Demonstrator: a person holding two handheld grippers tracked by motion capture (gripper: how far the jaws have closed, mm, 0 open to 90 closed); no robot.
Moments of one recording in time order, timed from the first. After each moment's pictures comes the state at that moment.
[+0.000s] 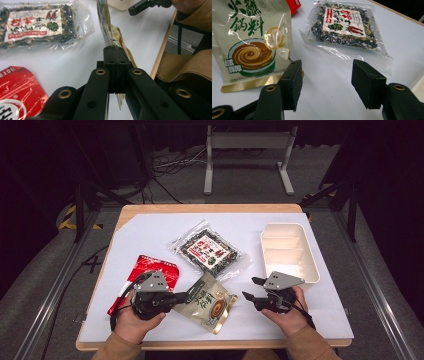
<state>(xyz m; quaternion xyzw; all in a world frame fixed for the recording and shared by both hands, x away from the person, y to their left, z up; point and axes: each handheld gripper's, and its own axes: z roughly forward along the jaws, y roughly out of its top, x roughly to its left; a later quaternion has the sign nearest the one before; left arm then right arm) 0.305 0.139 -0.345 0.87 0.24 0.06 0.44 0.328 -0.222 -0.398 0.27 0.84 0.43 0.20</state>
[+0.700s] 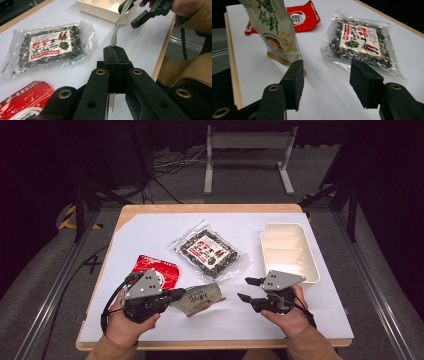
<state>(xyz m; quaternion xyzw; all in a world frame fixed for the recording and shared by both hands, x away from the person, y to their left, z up) 0.287 0.144 -0.312 0.86 0.21 0.12 0.45 0.321 -0.211 -0.372 0.21 0.85 0.46 0.17</state>
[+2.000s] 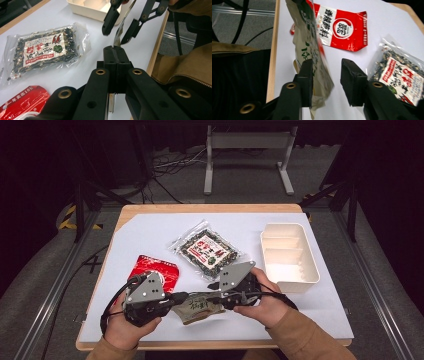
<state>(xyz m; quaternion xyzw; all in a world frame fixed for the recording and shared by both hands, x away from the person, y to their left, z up) 0.278 0.137 -0.306 0.87 0.18 0.11 0.45 0.327 -0.118 -0.317 0.02 0.92 0.37 0.11</state>
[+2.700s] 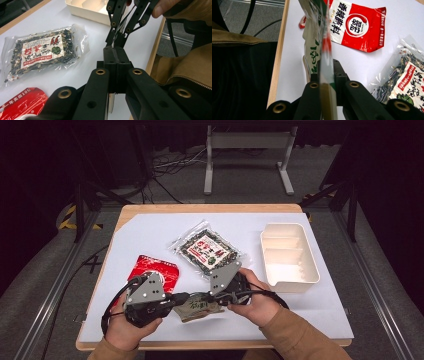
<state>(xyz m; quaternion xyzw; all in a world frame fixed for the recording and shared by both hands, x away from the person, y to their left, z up) 0.278 0.137 -0.307 0.87 0.18 0.11 0.45 0.335 -0.103 -0.327 -0.02 0.94 0.34 0.08</state>
